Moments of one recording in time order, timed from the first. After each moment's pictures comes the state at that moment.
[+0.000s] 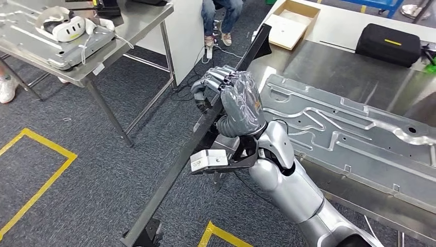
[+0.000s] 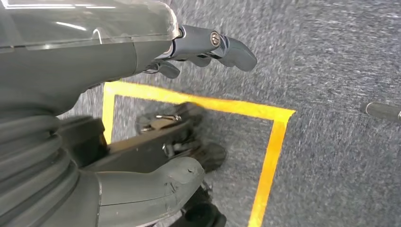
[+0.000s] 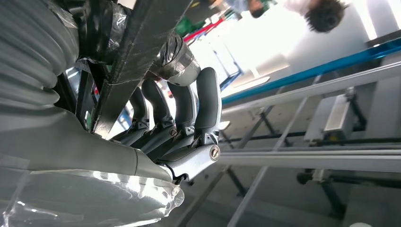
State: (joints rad) left arm -0.21 -0.25 0.73 -0.21 -0.91 0.08 -0.34; right arm -0.68 0.07 0.64 -1.56 0.69 -0.43 -0.25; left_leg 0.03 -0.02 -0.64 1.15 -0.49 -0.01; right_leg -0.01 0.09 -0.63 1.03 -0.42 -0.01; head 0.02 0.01
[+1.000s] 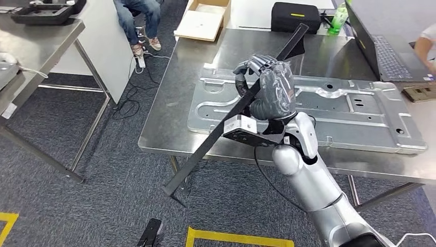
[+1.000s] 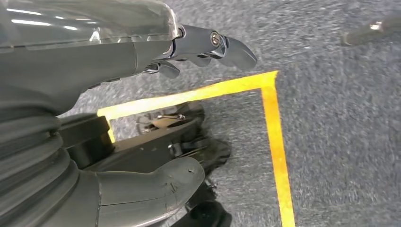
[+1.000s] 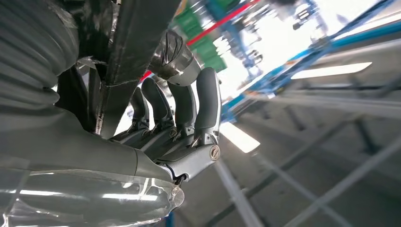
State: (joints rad) left arm -0.21 -0.25 0.73 -0.21 -0.91 0.07 -0.33; right arm -0.68 0.01 0.47 -1.48 0.70 -0.45 -0.23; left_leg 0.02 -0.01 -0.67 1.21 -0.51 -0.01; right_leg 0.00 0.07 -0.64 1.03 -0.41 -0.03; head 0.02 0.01
